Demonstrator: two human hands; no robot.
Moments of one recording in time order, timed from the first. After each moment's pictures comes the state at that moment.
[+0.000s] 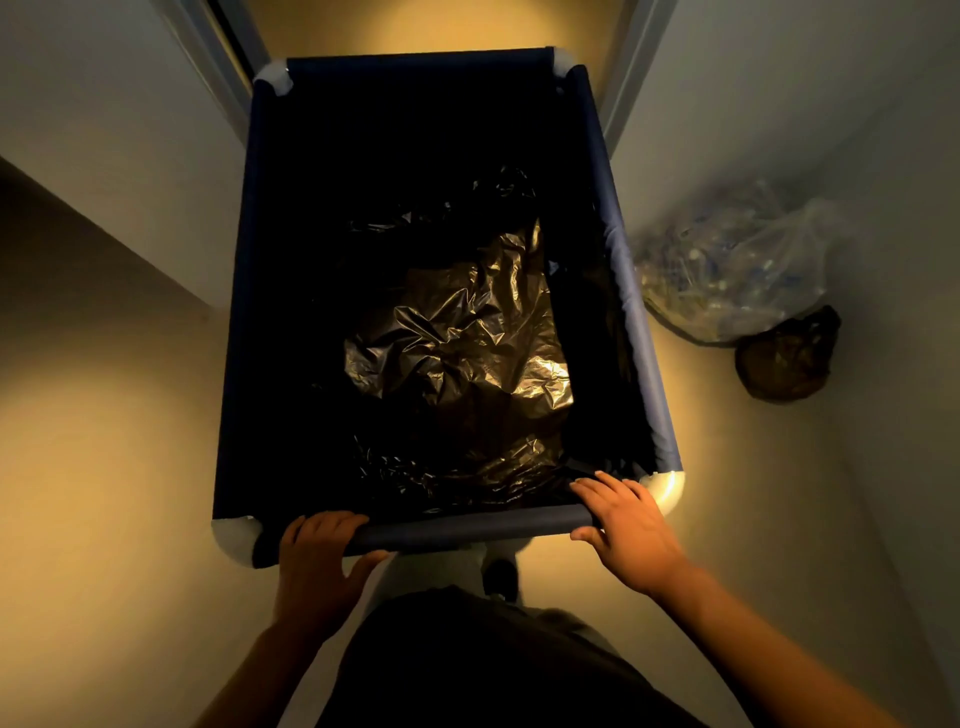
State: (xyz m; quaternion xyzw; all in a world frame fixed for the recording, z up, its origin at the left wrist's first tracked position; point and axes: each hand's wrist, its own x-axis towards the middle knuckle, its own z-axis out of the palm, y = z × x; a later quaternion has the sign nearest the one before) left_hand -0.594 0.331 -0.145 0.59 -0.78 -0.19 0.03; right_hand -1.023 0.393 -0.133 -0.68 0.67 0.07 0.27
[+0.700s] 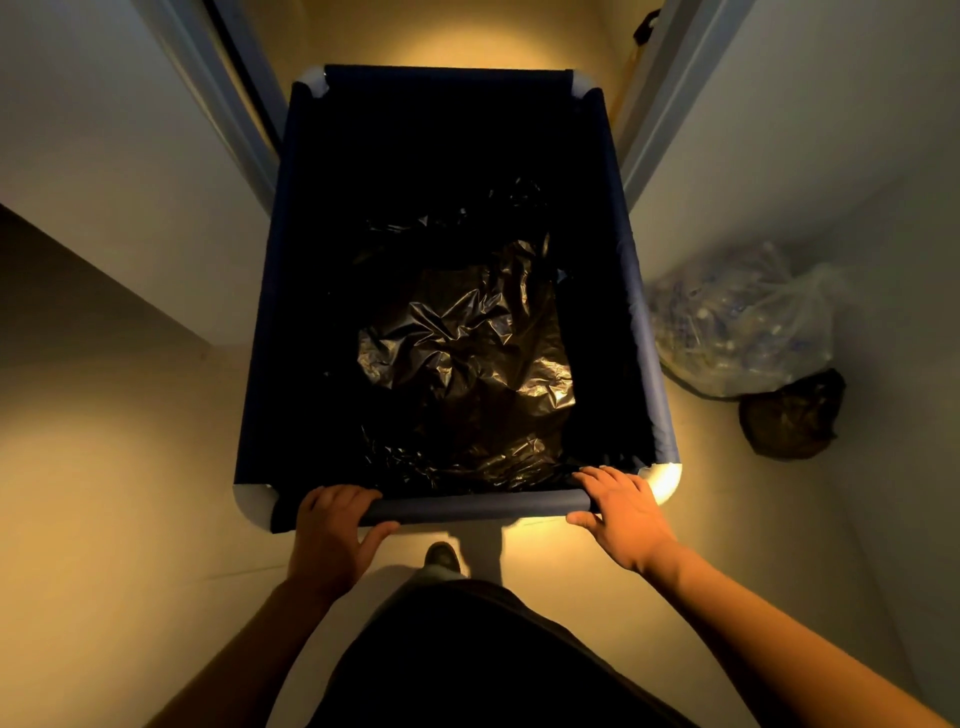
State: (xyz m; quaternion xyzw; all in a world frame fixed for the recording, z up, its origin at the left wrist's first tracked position) left_hand -0.607 0.159 -0.153 0.54 -0.82 -0.16 0.11; right_hand -1.029 0.225 -0.109 -0.65 0.70 0.10 0.28
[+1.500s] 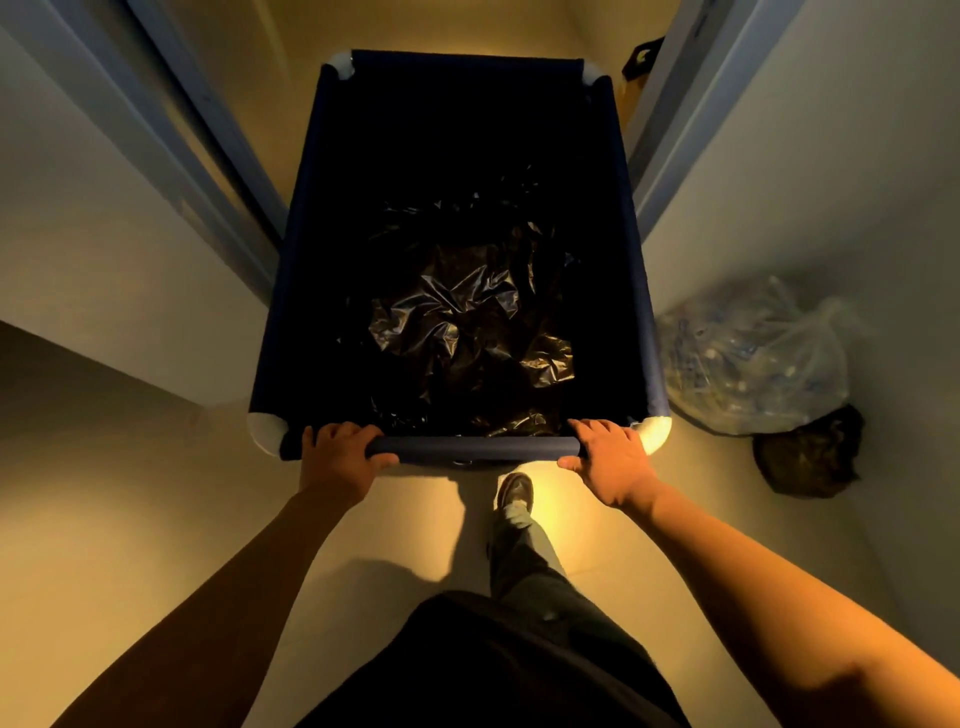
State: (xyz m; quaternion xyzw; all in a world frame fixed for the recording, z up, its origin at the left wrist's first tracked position) left_hand -0.673 -0.110 -0.119 0.60 -0.77 -0.18 -0.11; right_hand -1.060 -0.001 -0.100 -0.63 0.73 0.08 0.25
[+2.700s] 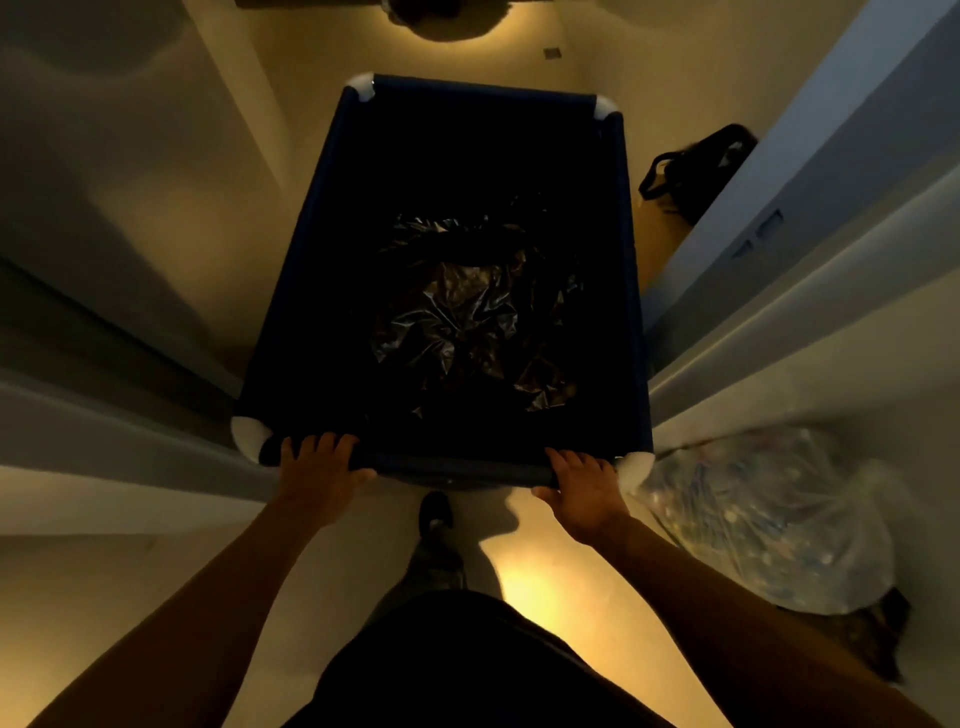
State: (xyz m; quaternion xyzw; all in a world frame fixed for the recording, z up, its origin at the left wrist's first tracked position) left_hand -0.801 -0.495 -0.110 0.60 -0.76 -0.15 -0.21; right_hand -1.172 -0.380 -0.107 -0.63 0.73 0.10 0.25
